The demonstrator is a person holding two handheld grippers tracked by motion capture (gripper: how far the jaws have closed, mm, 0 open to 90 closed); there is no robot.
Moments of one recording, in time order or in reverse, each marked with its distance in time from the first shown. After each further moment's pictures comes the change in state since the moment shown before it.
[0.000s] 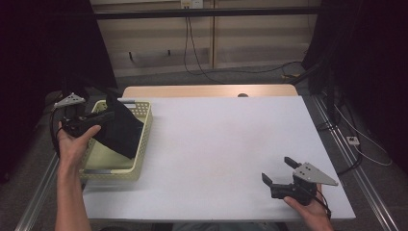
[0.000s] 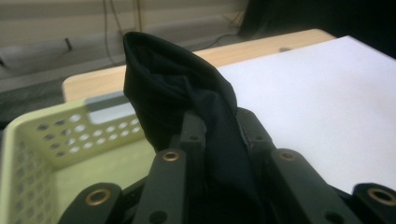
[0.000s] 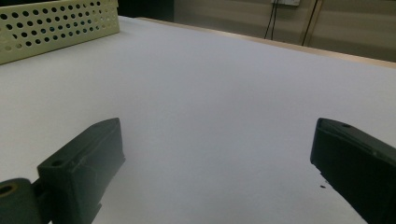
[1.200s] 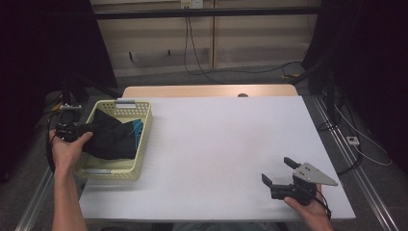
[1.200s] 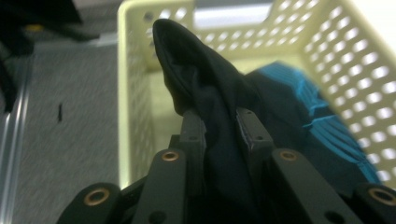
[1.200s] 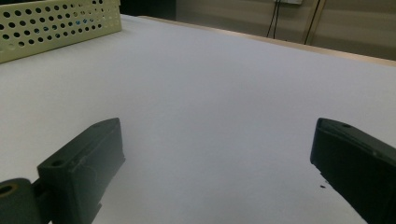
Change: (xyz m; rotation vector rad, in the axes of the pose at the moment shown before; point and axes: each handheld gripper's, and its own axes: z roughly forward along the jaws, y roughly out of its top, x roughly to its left) left arm 0.036 -0.030 0.010 0.277 0.303 -0.142; right arm 0.000 0.000 0.000 0.004 0.008 0.000
